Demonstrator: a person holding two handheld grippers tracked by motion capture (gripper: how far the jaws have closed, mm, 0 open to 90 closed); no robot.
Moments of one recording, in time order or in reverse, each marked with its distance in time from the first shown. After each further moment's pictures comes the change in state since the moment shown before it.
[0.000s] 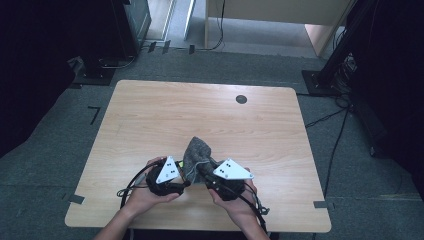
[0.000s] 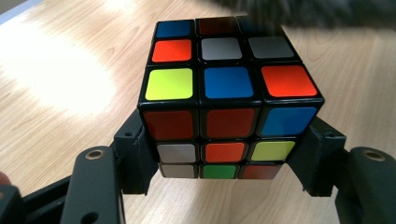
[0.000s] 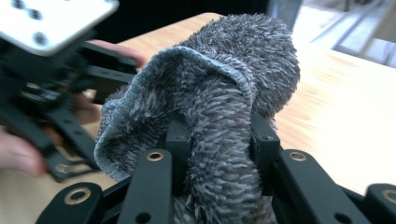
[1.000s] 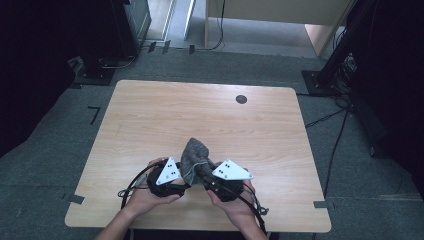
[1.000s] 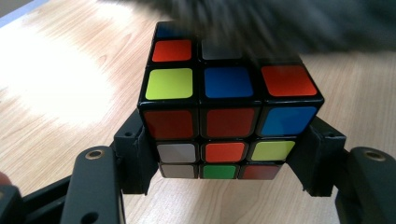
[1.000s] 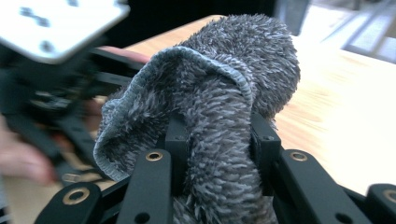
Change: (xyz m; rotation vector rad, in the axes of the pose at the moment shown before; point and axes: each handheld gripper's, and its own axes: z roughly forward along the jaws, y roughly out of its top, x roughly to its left) left arm -0.002 0.001 -0.001 -0.018 -0.019 0.003; right arm 0.004 0.001 0.000 -0.011 0.031 0.010
